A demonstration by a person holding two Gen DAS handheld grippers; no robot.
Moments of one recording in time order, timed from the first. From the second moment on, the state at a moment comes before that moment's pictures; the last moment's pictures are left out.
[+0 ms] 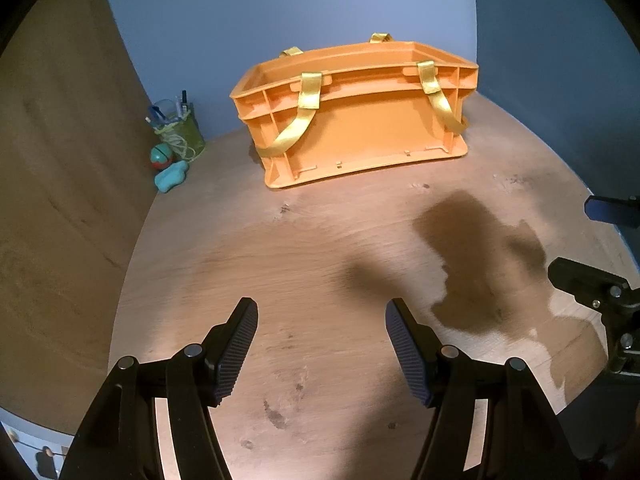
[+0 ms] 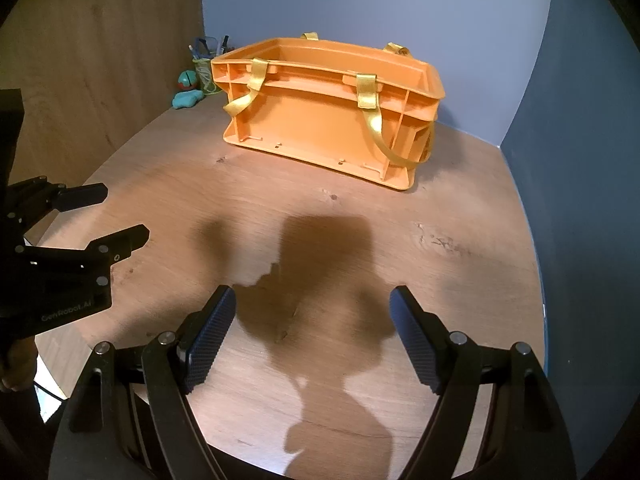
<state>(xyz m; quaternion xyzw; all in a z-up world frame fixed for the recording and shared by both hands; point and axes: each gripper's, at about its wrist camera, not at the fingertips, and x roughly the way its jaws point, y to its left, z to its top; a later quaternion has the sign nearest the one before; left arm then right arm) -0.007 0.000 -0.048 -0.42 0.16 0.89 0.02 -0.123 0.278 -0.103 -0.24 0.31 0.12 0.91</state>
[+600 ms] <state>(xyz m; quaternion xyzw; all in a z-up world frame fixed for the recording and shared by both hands) -0.031 -0.005 -0.058 -0.44 0.16 0.88 0.02 -0.101 0.284 -0.105 -0.24 0.32 0.12 0.91</state>
